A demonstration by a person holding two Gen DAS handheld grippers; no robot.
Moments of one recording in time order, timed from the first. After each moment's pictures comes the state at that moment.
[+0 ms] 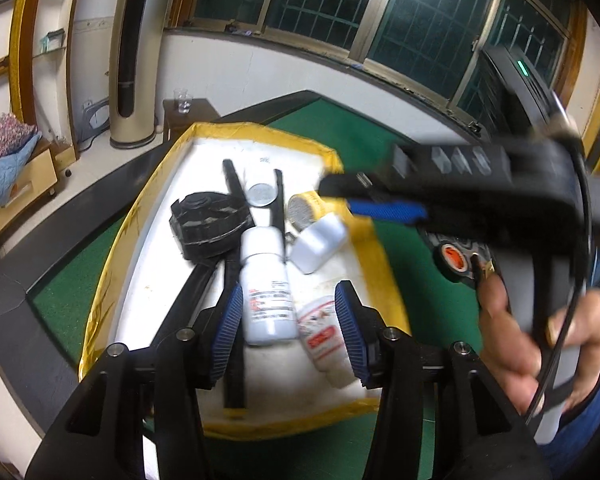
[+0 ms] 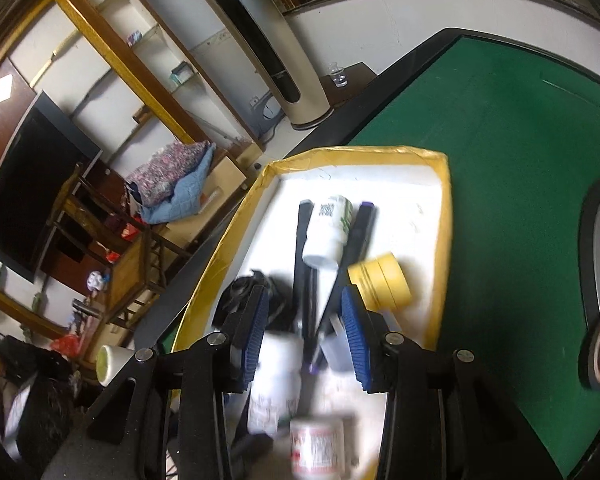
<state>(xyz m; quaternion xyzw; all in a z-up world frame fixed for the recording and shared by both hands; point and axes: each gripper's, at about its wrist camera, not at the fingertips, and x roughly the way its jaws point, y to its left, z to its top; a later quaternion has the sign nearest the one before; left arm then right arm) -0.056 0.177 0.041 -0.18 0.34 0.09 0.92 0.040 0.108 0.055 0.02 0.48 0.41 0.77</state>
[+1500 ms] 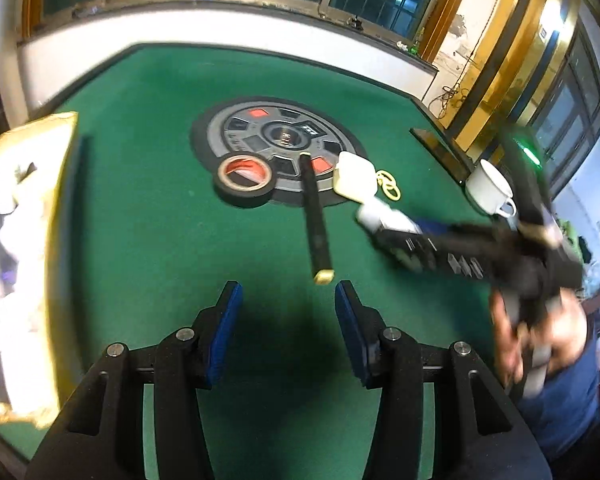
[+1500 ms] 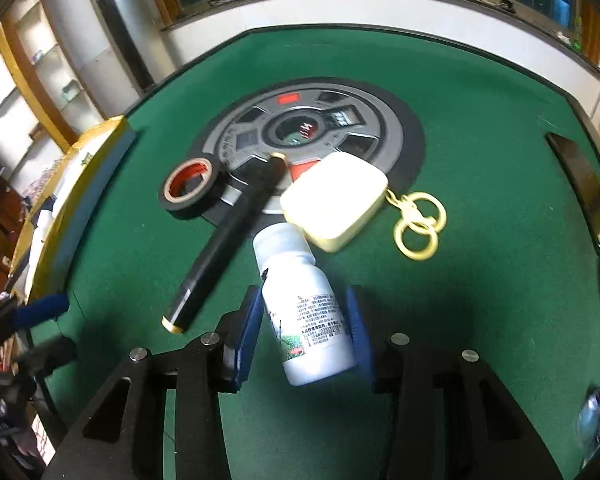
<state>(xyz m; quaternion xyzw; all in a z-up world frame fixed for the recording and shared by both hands) 0.028 -0.005 0.040 -0.09 0.45 -0.11 0.88 0.068 -0.153 0.005 -0.02 0.49 0.20 0.85</state>
